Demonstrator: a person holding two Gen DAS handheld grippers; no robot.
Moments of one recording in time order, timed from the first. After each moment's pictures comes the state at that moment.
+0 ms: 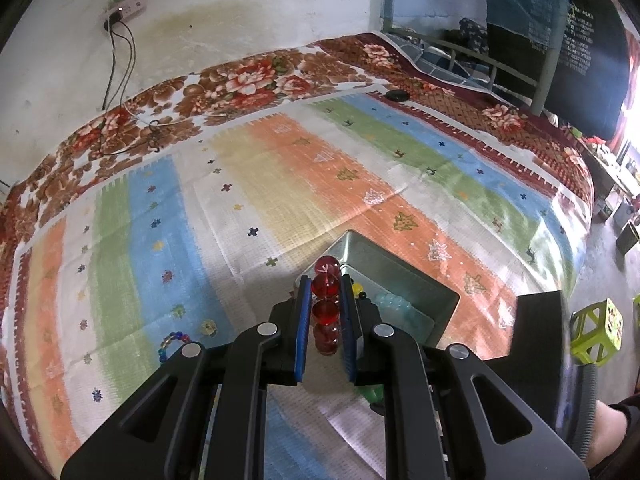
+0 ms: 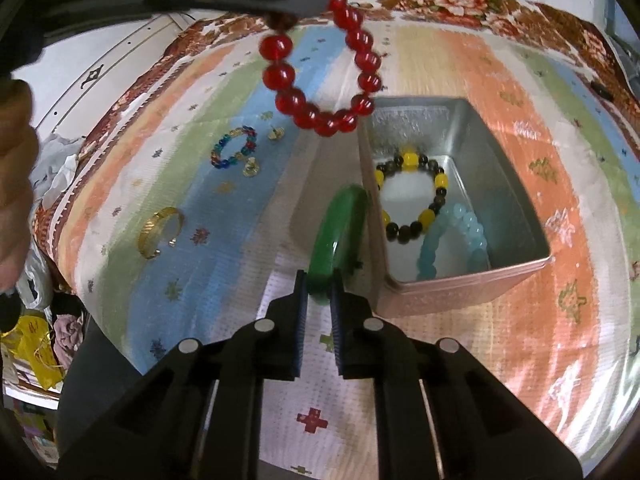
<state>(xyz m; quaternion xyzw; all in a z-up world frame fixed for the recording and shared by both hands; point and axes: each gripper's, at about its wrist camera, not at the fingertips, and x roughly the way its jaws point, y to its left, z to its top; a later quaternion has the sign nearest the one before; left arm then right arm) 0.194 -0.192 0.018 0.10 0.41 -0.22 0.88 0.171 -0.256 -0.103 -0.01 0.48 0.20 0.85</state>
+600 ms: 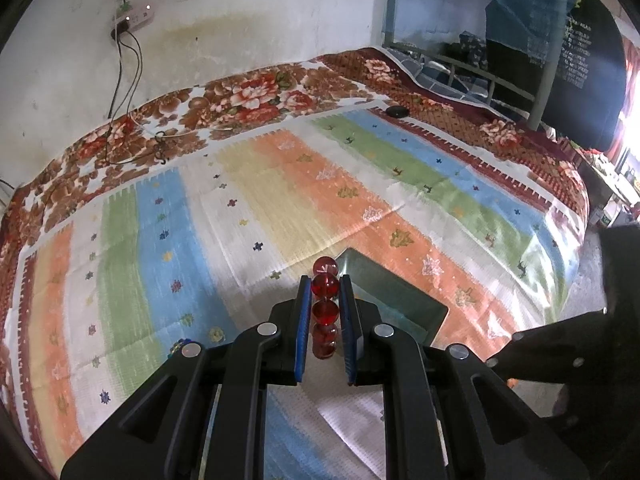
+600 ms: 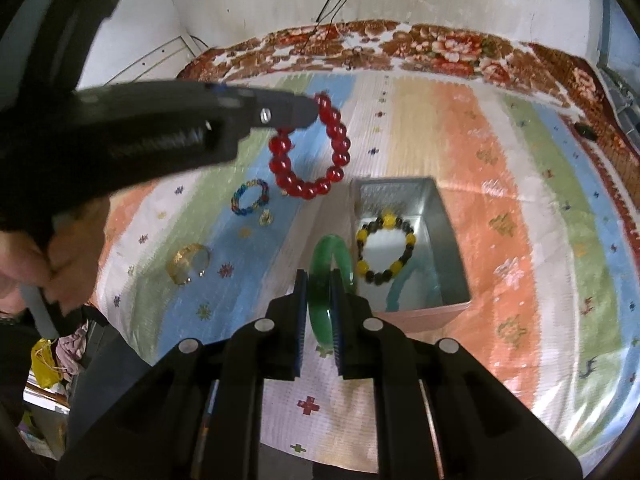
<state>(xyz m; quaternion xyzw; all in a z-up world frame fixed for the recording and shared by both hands) 0.186 -0.188 0.043 0.09 0.39 -0.22 0.89 0.155 -0.276 -0.024 -0.02 0.43 0.20 0.88</state>
